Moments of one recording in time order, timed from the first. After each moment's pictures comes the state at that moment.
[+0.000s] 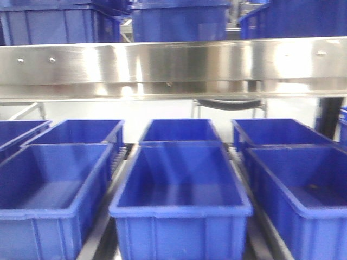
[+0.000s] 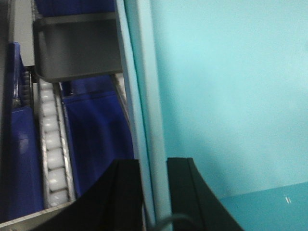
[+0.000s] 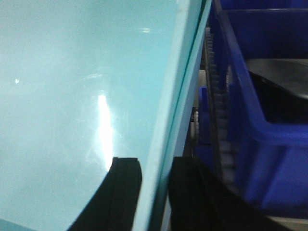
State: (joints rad) left arm -0.39 1.76 -2.17 0.00 1.06 -0.15; right arm 0.23 1.35 -1.58 0.00 0.69 0.09
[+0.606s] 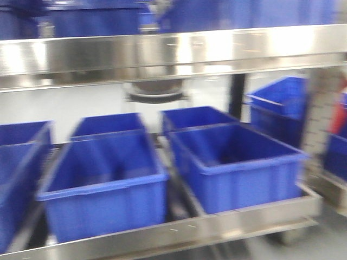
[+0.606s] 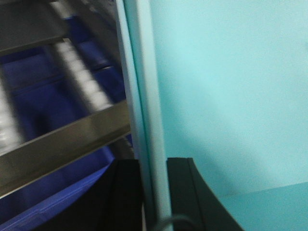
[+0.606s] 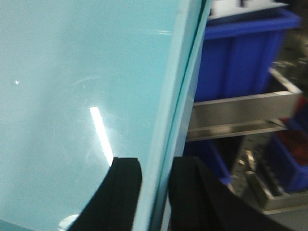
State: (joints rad) left arm -0.39 1.76 -2.17 0.00 1.06 -0.15; right arm 0.23 1.35 -1.58 0.00 0.69 0.09
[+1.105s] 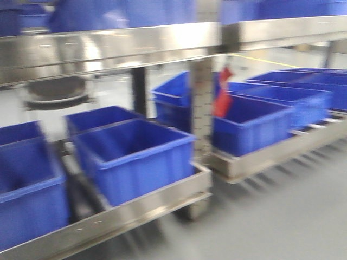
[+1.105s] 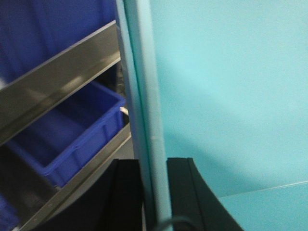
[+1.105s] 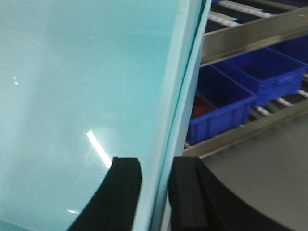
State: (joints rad) left arm -0.39 1.76 -2.17 0.00 1.06 -0.15; right arm 0.23 1.35 -1.58 0.00 0.69 0.09
